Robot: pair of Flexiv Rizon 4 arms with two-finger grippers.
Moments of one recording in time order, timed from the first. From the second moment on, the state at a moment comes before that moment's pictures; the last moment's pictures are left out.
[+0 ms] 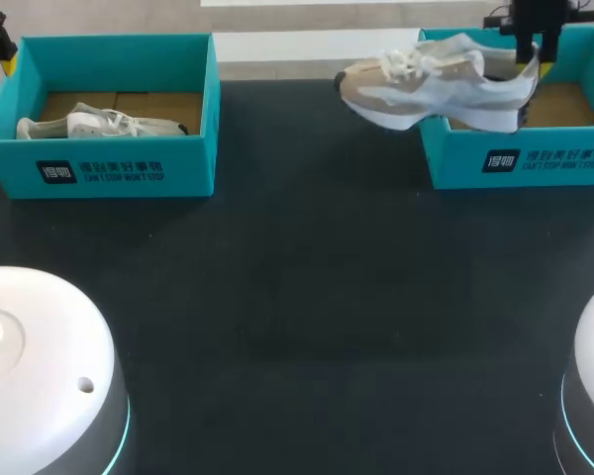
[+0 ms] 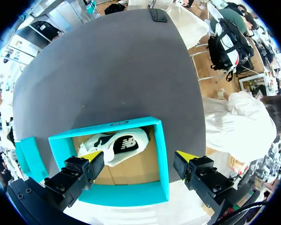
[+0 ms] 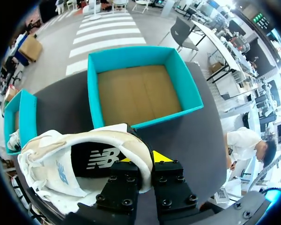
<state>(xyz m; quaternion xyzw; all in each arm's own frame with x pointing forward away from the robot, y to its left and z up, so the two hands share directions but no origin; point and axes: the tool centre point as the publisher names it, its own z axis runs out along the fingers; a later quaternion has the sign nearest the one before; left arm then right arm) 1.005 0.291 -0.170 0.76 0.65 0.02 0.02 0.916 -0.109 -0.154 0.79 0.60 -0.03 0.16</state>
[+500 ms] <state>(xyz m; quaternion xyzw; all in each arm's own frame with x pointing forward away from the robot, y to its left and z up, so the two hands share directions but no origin) 1.005 0.291 -0.170 0.76 0.65 0.02 0.02 0.834 -0.037 -0.158 0.78 0.60 -0.04 0.17</state>
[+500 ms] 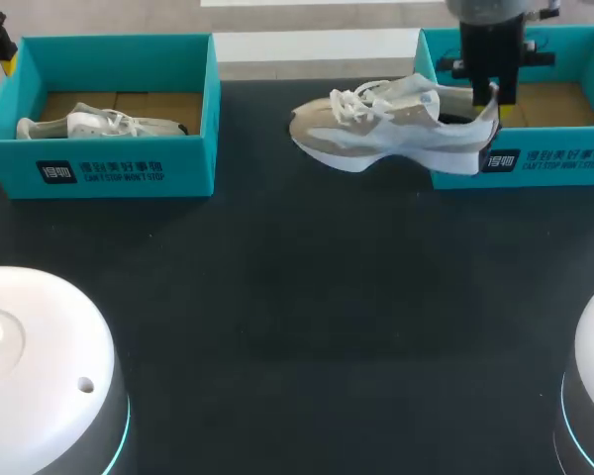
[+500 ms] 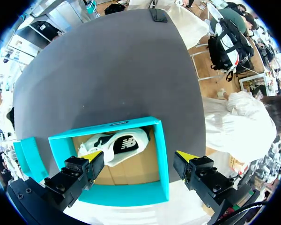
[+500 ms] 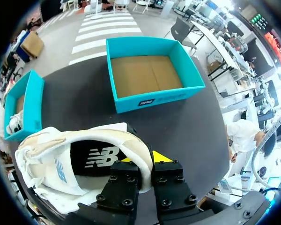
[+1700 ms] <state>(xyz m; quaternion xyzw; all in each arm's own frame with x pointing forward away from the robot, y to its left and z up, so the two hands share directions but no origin) 1.005 0.291 -0.170 0.76 0.65 0.02 0.02 0.760 0.048 -0.178 0.78 0.60 -0.06 0.14</state>
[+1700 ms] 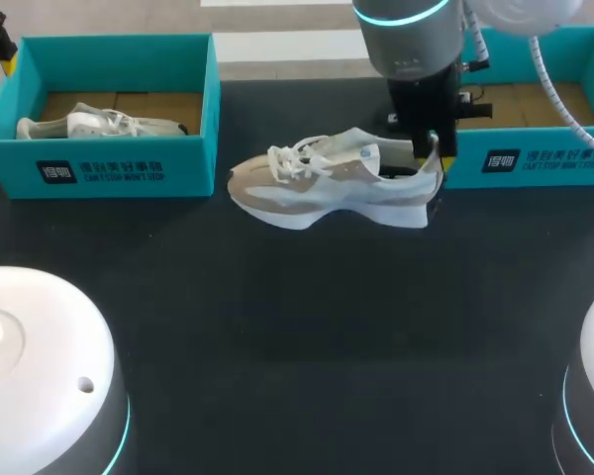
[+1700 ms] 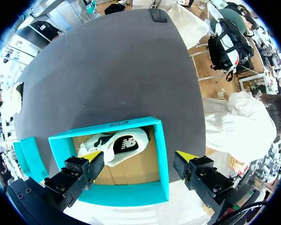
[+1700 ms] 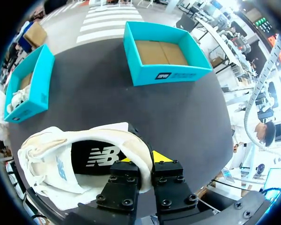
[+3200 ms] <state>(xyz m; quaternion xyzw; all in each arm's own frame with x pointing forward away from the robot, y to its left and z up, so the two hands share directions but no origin) 1.005 0.291 -0.170 0.76 0.65 0.02 0.02 0.677 0.085 -0.322 0.73 0.66 -0.07 0.17</state>
